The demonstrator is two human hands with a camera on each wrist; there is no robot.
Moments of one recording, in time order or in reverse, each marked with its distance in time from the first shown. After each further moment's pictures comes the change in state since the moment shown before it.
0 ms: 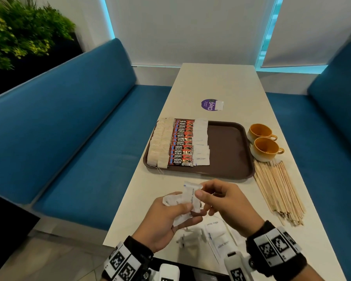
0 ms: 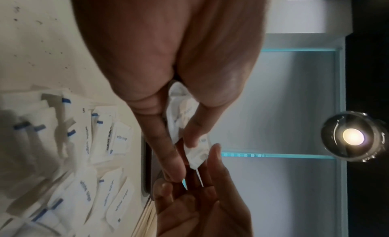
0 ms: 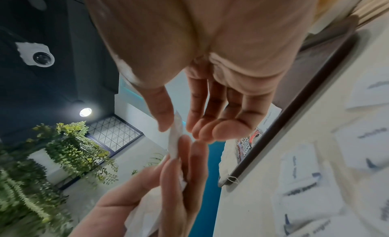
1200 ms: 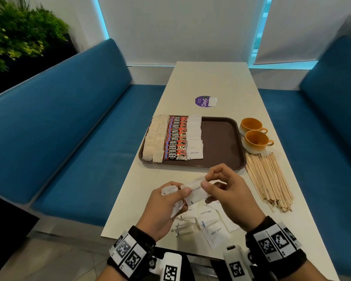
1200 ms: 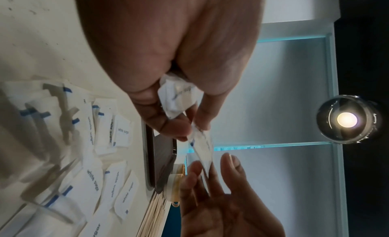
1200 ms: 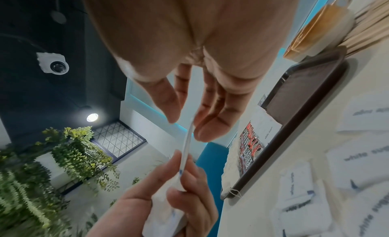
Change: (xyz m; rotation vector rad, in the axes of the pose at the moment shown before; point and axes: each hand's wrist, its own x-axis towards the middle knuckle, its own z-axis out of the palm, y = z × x) left_hand 0.006 -0.013 0.010 0.083 0.138 0.094; right_hand -0.025 0.003 -0.013 0.028 0.144 -0.150
